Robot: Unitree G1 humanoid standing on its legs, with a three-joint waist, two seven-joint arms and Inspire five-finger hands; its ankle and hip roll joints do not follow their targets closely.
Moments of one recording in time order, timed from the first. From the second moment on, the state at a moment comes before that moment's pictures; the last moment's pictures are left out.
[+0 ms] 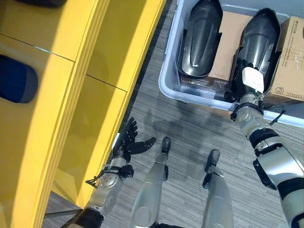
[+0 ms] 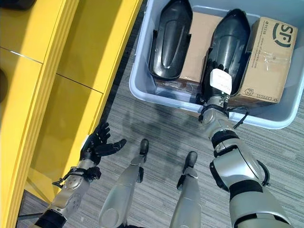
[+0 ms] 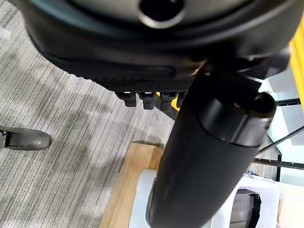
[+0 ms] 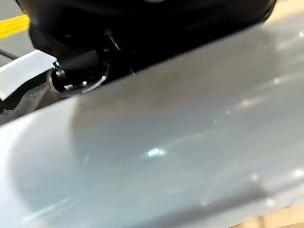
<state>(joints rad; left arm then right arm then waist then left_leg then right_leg) -0.10 0.42 -0.34 0.24 -0.61 -0.24 0.16 -1.10 -0.52 0.48 1.27 -0.31 -0.04 -0.48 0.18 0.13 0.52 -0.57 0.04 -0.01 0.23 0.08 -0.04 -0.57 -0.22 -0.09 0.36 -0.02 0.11</state>
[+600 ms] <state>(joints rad) -0.08 0.41 -0.31 0.24 -0.61 -0.23 0.16 -0.78 -0.54 0.38 0.91 -0.21 -0.01 -0.51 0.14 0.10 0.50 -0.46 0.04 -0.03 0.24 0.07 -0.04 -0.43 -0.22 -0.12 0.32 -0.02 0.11</state>
